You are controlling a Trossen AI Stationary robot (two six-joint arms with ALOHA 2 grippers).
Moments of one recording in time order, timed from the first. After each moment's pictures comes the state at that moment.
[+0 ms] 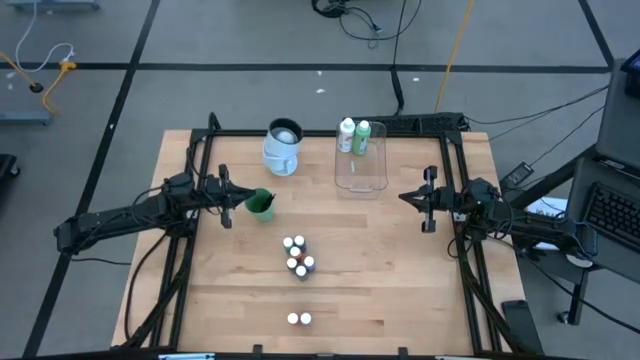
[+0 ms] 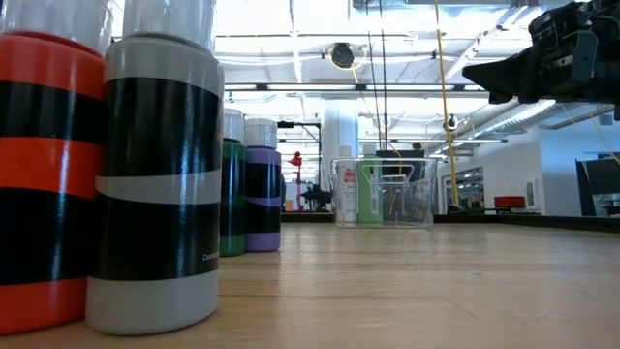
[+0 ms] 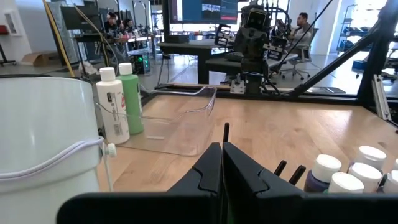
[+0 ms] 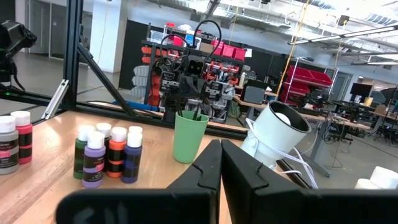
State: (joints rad) left arm 0.36 0.27 0.04 0.20 0.21 0.02; right arm -0.33 0.25 0.01 0.39 -0.29 -0.17
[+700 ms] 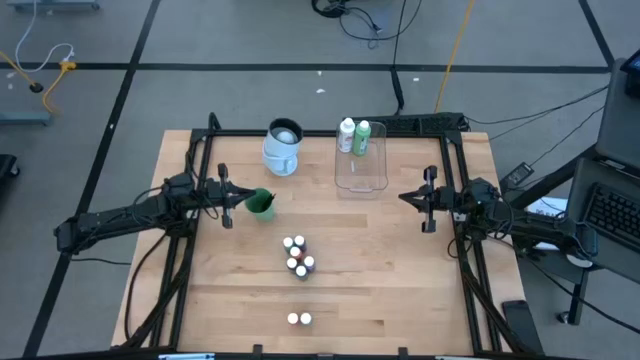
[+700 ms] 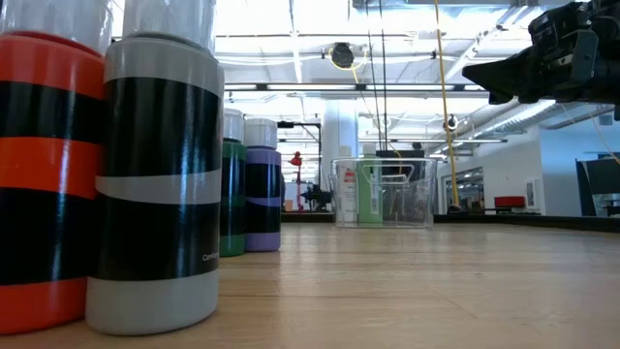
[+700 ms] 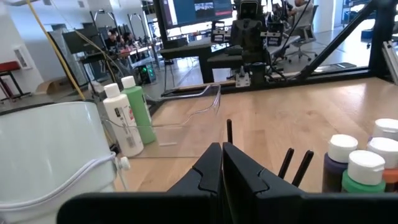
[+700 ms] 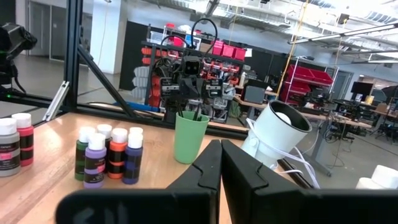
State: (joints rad) left arm 0.36 0.27 0.04 0.20 0.21 0.20; right arm -0.33 0.25 0.01 0.39 -0.29 -0.16
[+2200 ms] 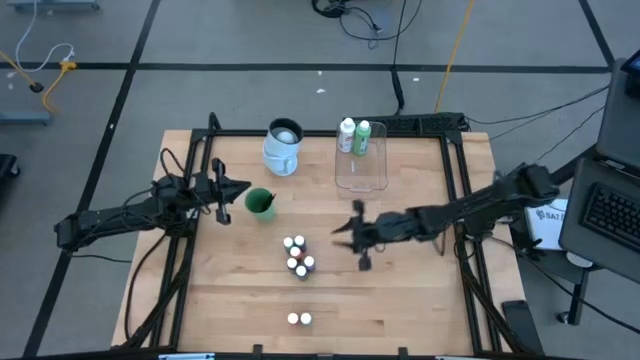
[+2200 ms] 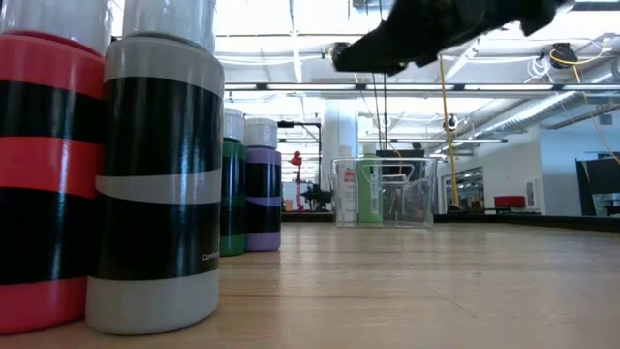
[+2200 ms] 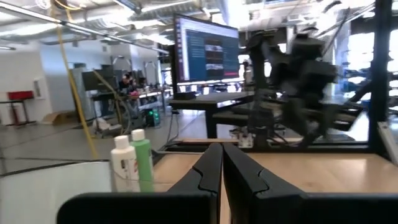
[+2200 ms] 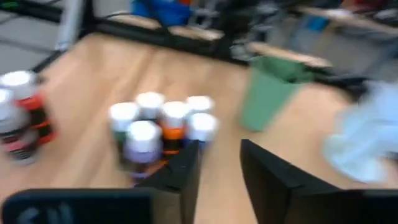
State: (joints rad) left arm 0.32 0.27 0.04 0.44 0.15 0.06; right arm 0.24 1.44 0.77 0.32 0.20 -0.11
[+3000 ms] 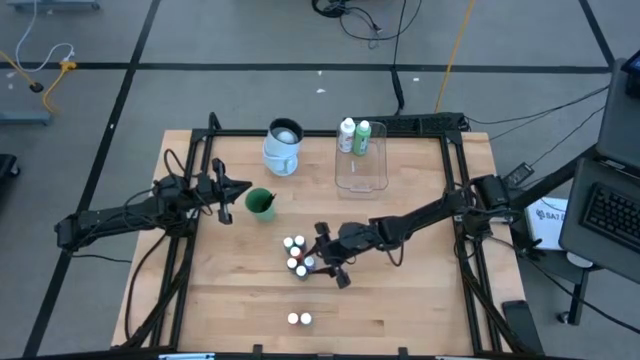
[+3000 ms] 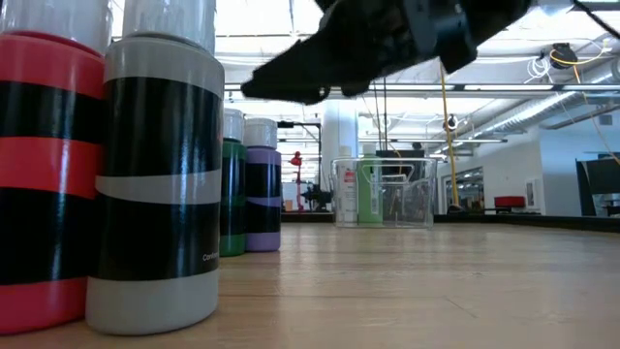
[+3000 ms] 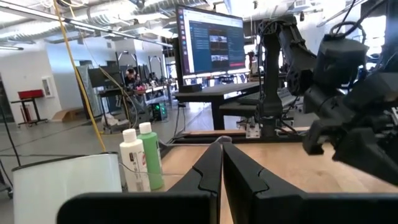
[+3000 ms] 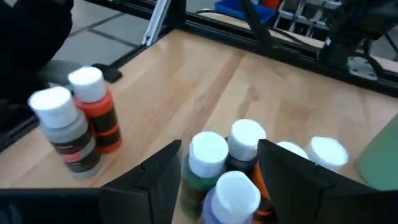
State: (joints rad) left arm 0.32 0.27 0.04 0.41 0.13 0.11; right arm 0.21 1.84 1.02 0.46 -0.13 -0.17
